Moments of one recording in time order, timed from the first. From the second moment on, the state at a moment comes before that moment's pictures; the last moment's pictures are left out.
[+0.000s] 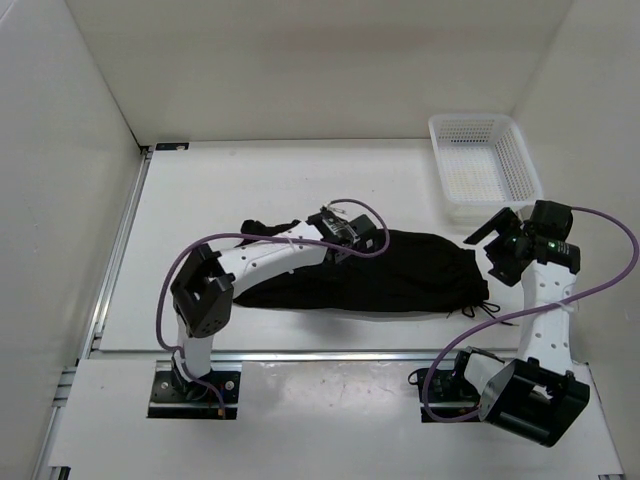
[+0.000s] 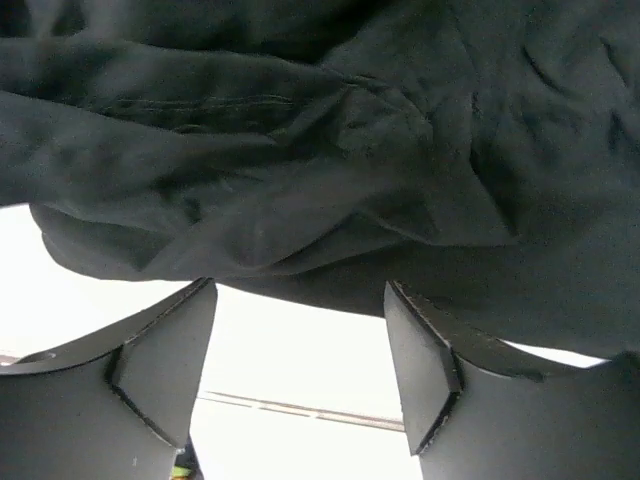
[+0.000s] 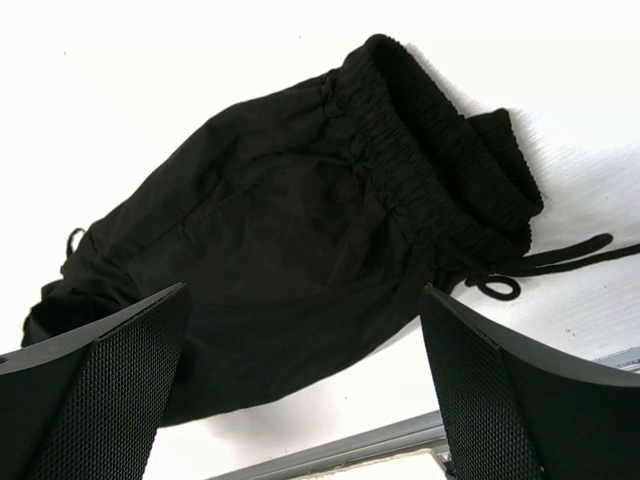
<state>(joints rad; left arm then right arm) -0.98 1.88 1.61 -1.18 -0.52 -0.80 -0.34 1.06 0.98 -0.87 -0.22 0.55</state>
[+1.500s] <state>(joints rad) -0.54 1.76 1.55 -0.93 -0.13 -0.52 -0.33 1.02 0.95 -0.85 -0.33 0.55</state>
